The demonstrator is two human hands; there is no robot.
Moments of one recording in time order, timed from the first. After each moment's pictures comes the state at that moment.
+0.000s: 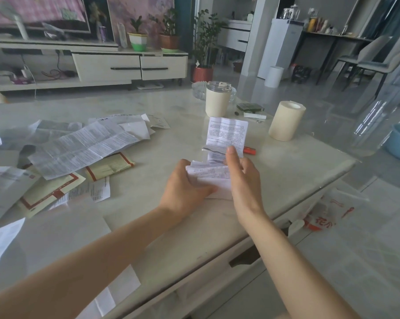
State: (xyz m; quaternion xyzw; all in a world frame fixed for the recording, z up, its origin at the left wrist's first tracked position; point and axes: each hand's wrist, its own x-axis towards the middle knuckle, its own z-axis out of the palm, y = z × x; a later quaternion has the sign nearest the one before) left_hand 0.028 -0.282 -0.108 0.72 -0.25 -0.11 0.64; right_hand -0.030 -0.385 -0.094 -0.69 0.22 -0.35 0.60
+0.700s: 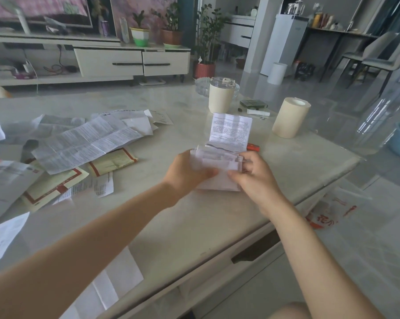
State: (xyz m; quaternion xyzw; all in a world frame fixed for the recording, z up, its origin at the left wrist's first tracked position) left_hand 0.048 -0.285 -0.090 0.73 -0.27 -0.15 0.61; right_hand -0.033 -0.416 -0.091 -0.78 0.21 -0.21 0.55
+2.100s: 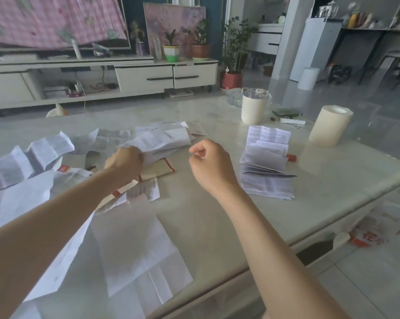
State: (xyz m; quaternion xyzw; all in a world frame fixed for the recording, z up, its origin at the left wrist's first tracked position) left_hand 0.167 -0.142 -0.084 0.98 -0.13 0.06 0.15; right_hand 0.030 -0.292 -0.048 -0.86 0.13 -0.18 0.45
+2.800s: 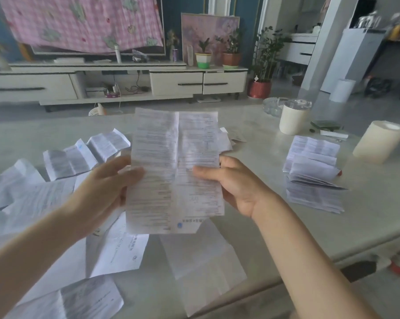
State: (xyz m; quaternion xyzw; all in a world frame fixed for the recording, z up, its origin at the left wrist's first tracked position) left_hand 0.044 -0.023 -0.031 0.68 -0.09 -0.12 0.72; right_hand 0.023 -0.236 -0.036 -0.68 0.02 0.06 0.73
